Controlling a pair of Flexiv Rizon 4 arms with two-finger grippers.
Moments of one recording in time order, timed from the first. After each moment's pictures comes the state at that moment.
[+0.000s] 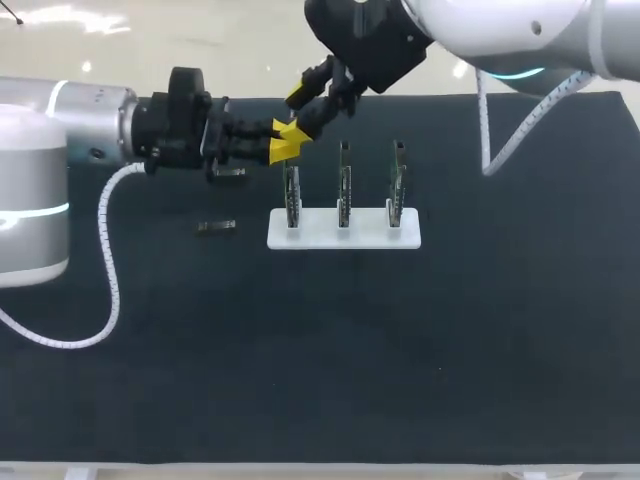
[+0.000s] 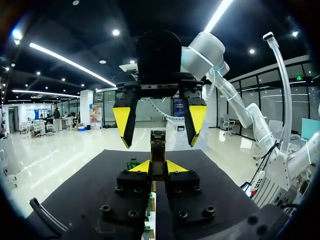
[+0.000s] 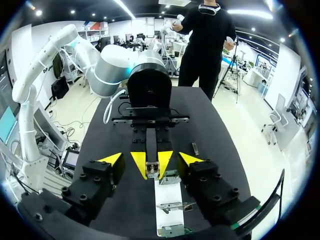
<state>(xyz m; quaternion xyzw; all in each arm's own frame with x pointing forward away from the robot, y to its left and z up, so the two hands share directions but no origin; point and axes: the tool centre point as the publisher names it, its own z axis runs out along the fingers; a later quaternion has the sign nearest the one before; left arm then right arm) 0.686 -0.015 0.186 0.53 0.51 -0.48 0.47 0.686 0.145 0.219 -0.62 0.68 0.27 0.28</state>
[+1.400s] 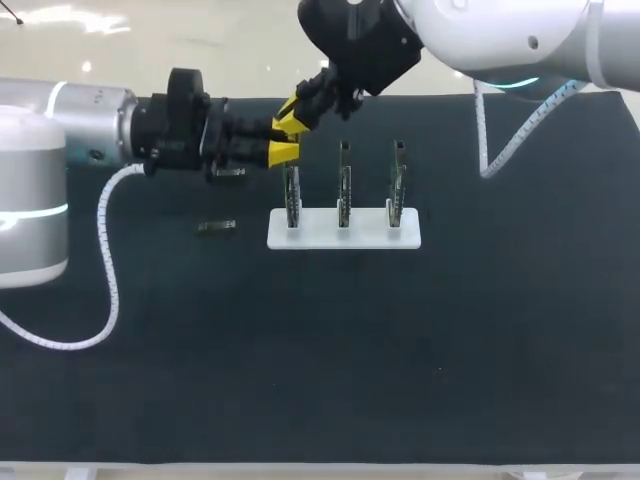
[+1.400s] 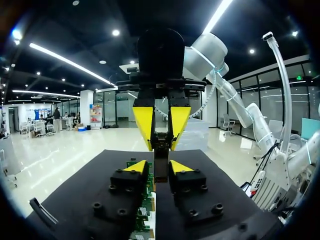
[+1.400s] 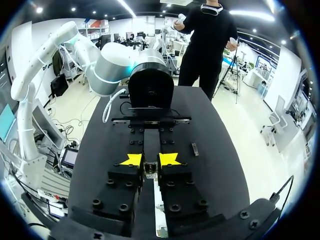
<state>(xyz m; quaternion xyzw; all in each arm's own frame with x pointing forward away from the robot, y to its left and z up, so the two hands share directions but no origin) 0.685 -0.014 0.186 0.53 0.51 -0.48 0.47 0.685 0.150 0.219 -0.63 0.68 0.26 0.28</state>
